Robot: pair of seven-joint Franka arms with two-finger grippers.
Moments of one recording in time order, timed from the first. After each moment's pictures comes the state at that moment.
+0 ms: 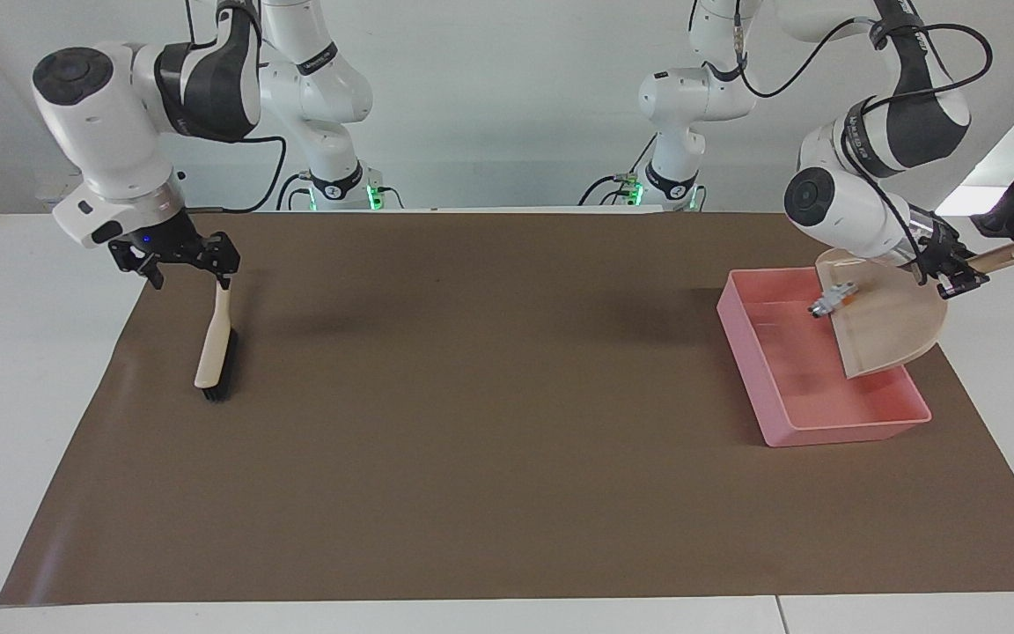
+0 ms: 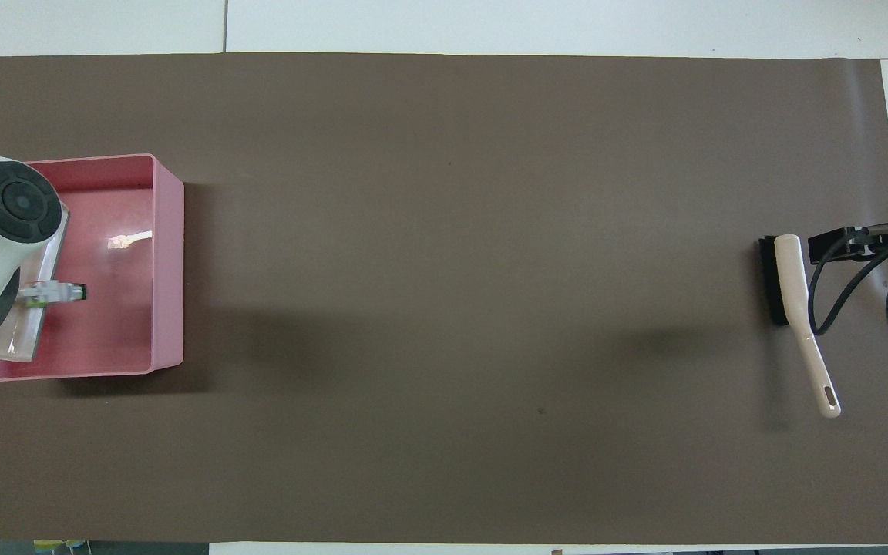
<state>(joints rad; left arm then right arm) -0.05 0.02 -0.02 -1.98 1.22 1.76 1.32 -0.20 -0.09 0.13 -1.87 -0.09 1.79 0.00</state>
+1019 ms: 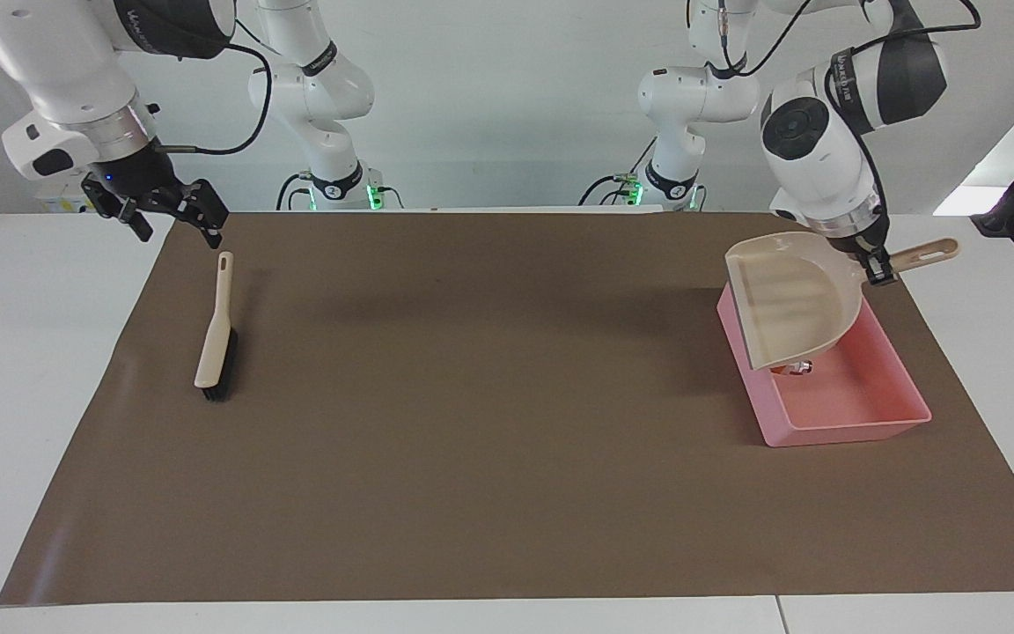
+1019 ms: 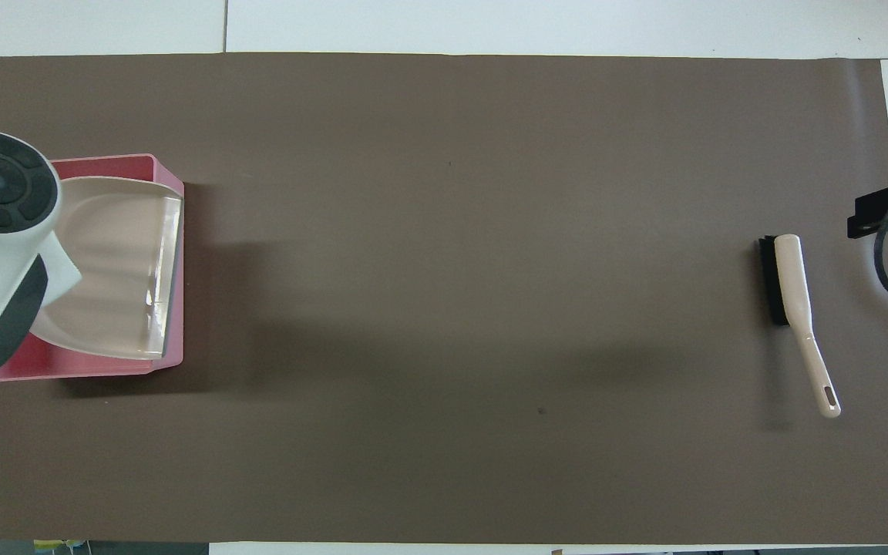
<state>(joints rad) -0.21 -0.04 -0.04 -1.93 0.73 1.73 1.34 -0.01 -0.02 -0.07 -1.58 -0.04 1.53 0.06</state>
